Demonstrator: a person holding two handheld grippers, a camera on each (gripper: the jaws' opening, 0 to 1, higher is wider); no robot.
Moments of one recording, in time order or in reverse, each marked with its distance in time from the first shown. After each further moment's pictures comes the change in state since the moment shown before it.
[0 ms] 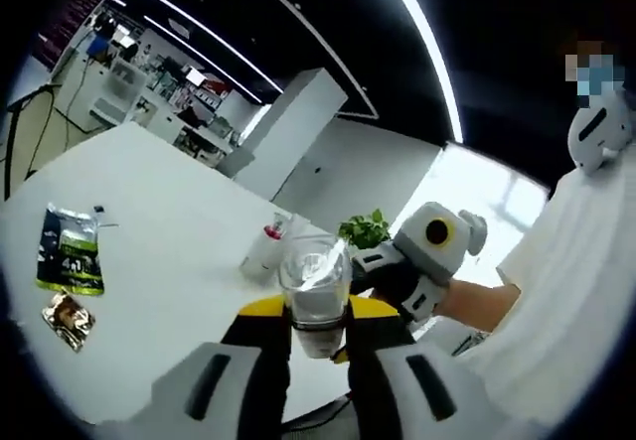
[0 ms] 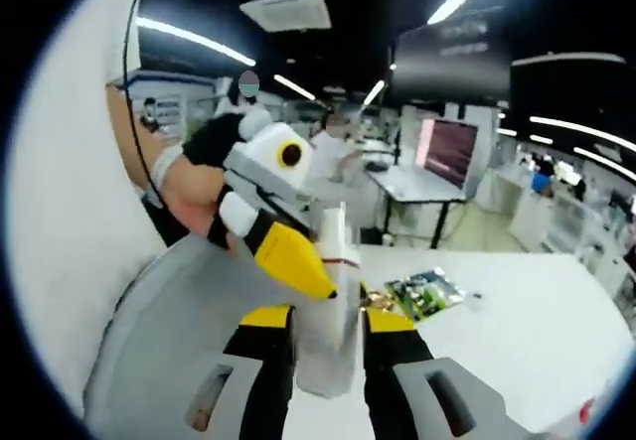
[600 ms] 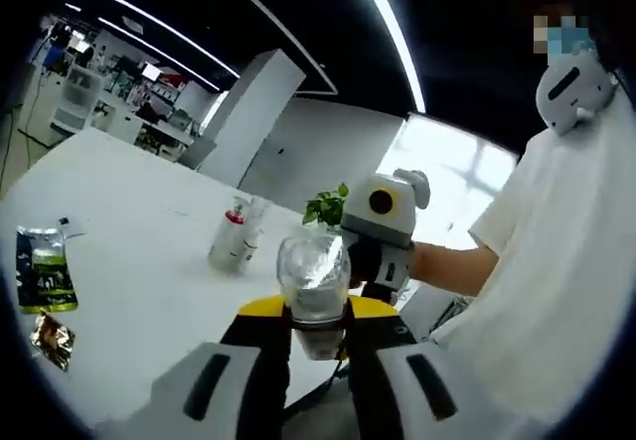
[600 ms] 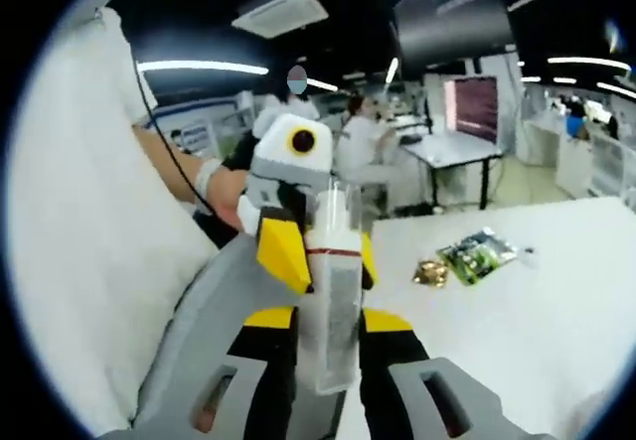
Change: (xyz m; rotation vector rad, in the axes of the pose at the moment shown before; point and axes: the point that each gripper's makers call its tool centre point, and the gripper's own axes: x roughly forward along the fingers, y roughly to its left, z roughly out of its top) left arm 0.009 -0.020 -0.019 0.075 0.091 -0.108; right arm -0.010 0.021 -0.013 0.208 0.008 0.150
